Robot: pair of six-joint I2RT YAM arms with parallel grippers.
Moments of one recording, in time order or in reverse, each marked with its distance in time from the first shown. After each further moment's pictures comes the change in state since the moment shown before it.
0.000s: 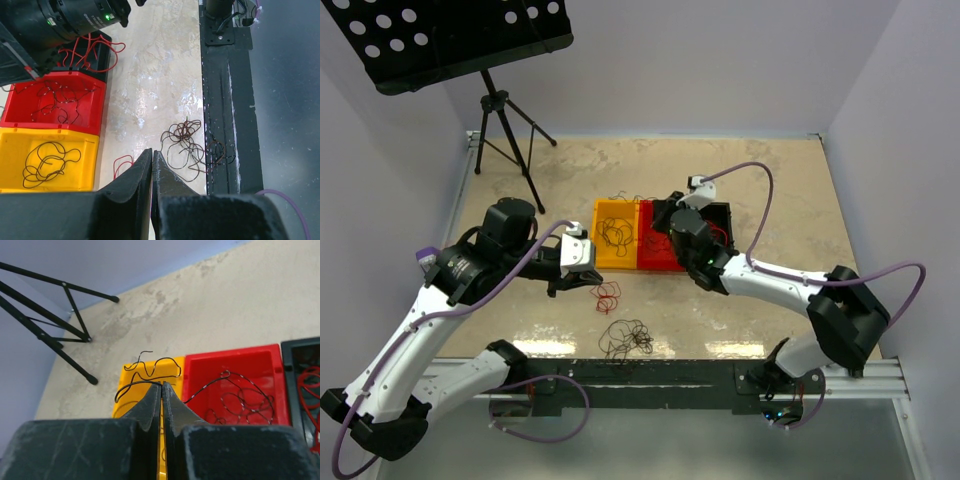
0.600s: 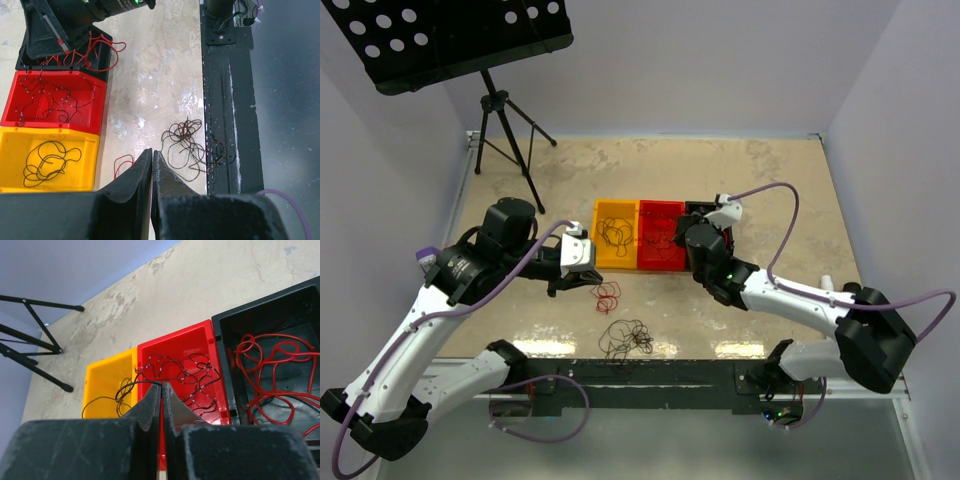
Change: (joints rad) left arm 0.000 0.000 0.000 0.000 -0.004 0.000; right arm 0.000 -0.161 -0.158 -0.145 0.130 0.150
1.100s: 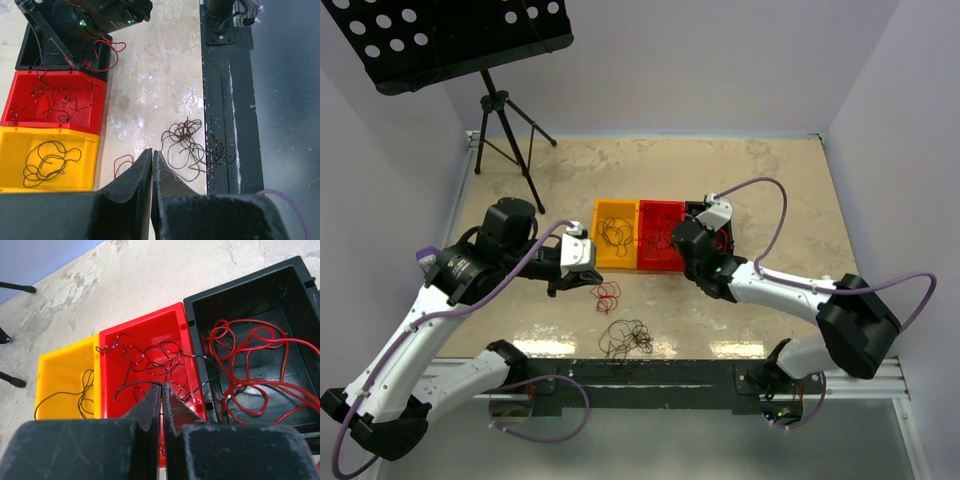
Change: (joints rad) left arm 0.000 0.000 0.000 0.000 0.000 0.000; right arm -0.004 0.077 0.042 -0.132 0.041 0.013
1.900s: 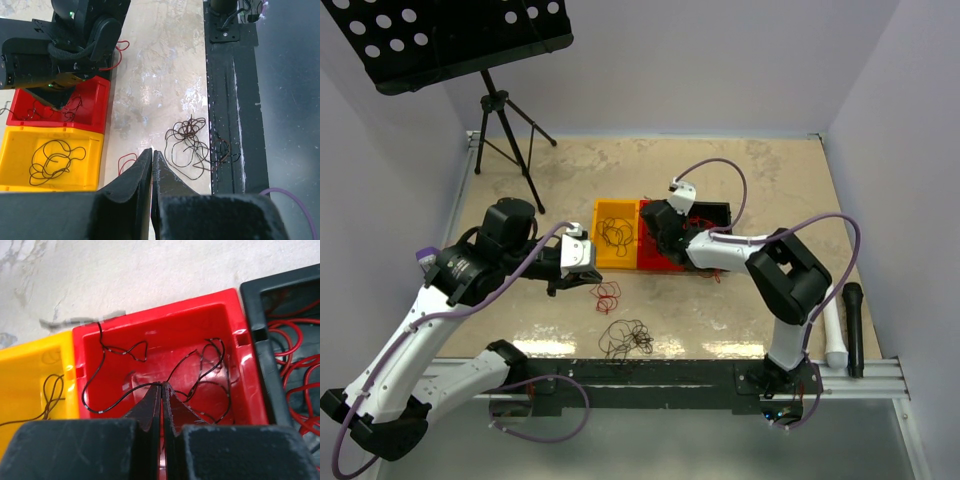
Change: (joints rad) left arm 0.000 -0.001 0.000 -0.001 -0.011 0.018; right arm -0.053 0.455 0.337 -0.088 -0.105 -0.036
